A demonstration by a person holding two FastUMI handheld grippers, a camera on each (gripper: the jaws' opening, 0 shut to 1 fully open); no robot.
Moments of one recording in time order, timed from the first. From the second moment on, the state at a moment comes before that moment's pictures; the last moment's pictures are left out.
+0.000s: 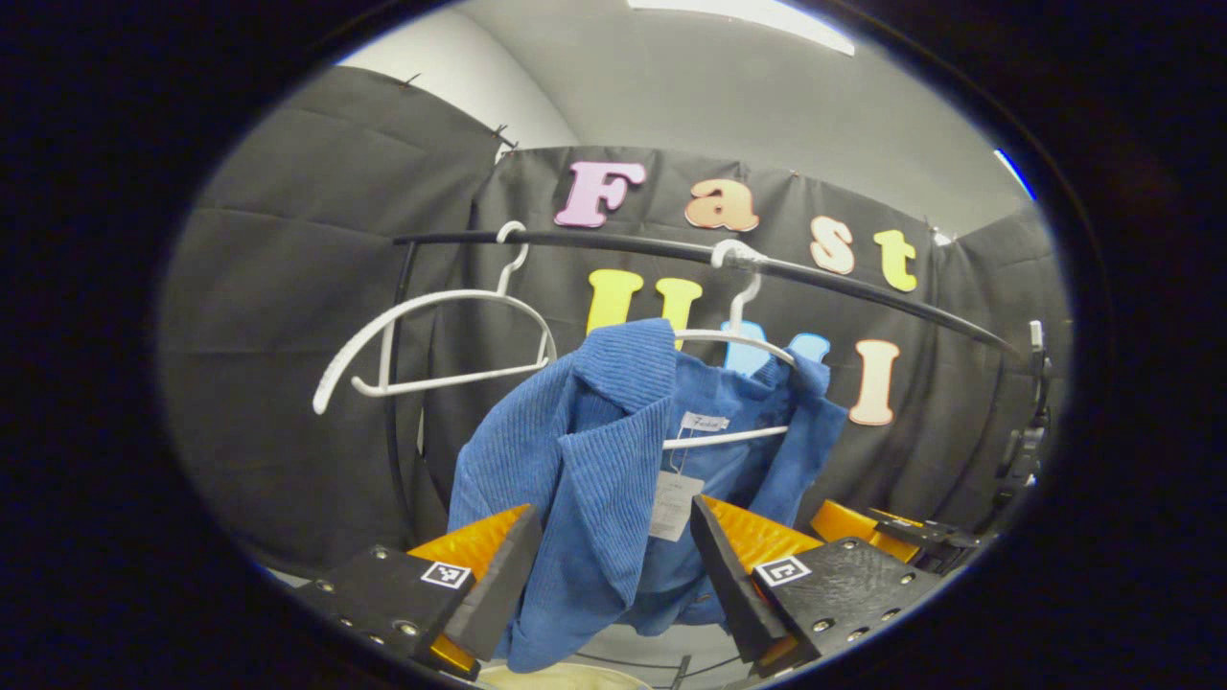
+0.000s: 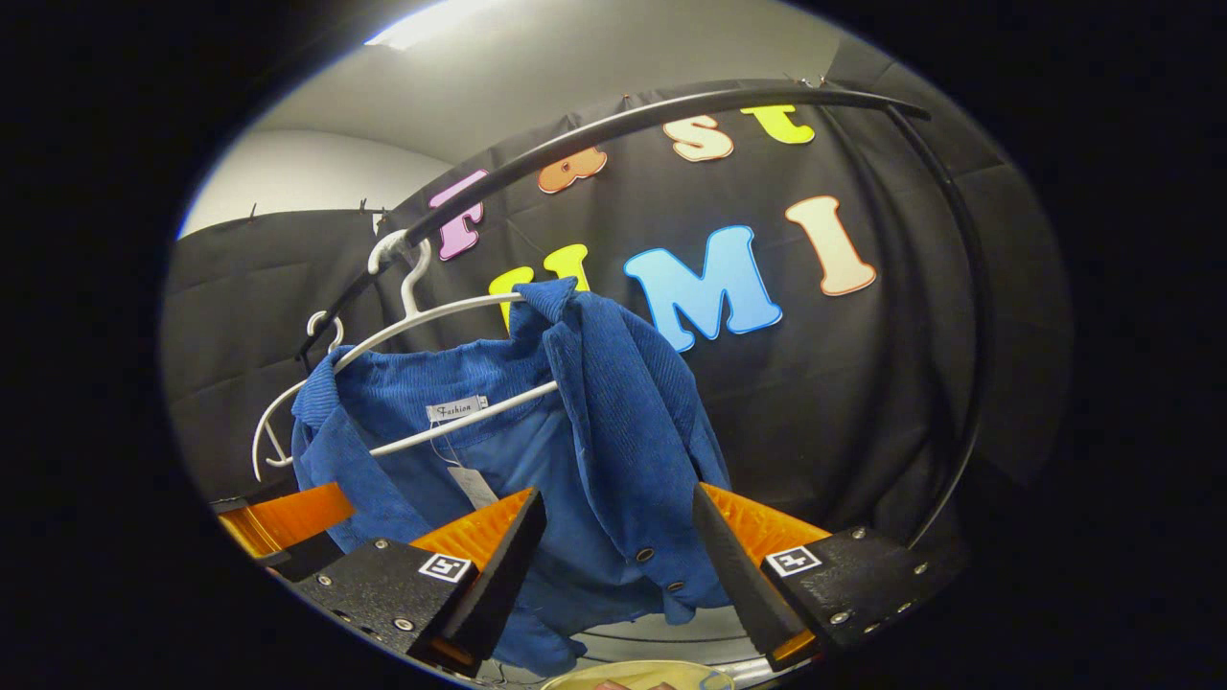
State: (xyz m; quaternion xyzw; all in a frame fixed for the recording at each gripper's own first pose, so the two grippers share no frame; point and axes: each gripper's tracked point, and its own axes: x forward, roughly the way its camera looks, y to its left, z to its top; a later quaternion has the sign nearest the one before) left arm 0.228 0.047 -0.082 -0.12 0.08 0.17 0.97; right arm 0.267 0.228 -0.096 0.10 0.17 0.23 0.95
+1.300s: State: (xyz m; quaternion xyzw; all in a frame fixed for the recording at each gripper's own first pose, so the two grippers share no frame) left arm 0.273 0.086 -0.111 -0.08 0.09 0.26 0.96; right arm 0.373 0.256 -0.119 0.12 0.15 0.26 0.95
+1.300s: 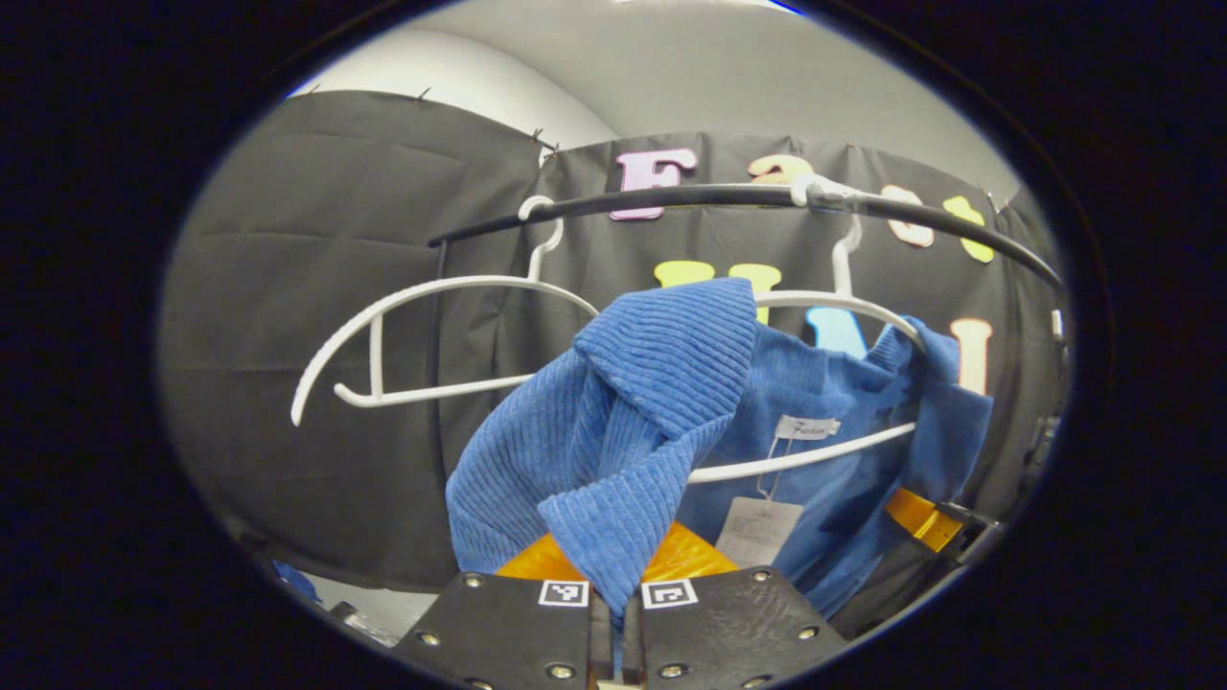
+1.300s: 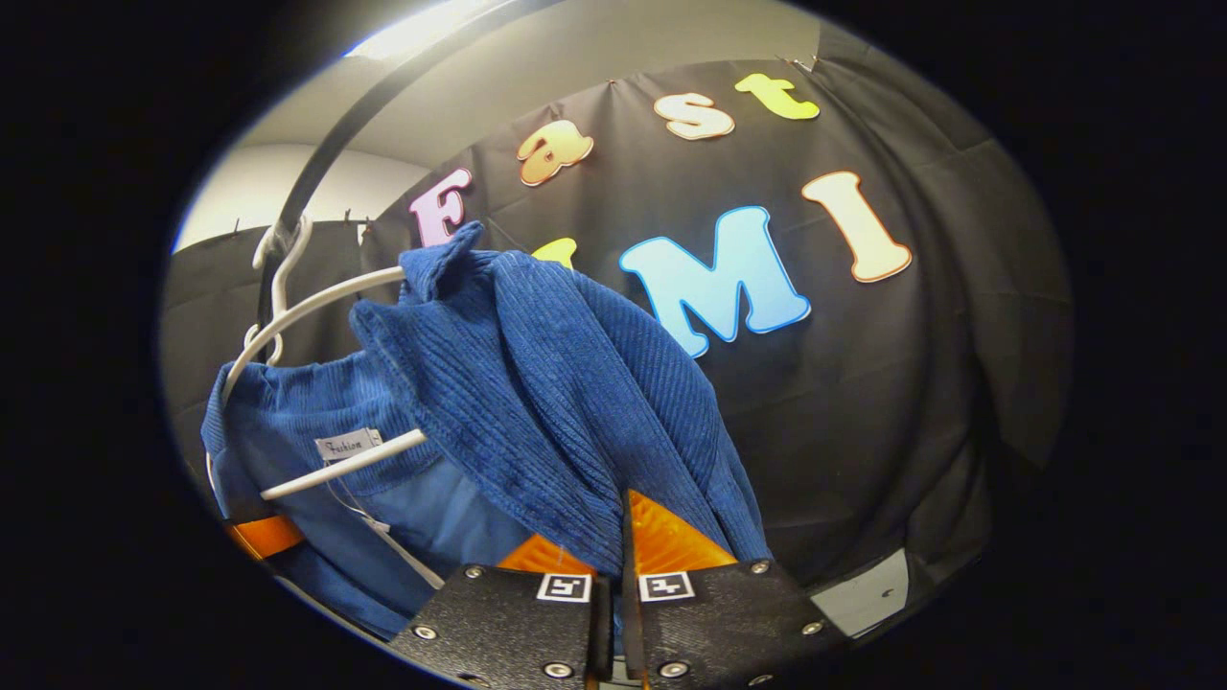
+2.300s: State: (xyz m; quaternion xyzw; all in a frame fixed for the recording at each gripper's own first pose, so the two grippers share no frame) left arm 0.190 0.077 -0.009 -0.01 0.04 0.21 0.98; right arm 0.402 0.208 -0.067 0.20 0.09 0.21 0.95
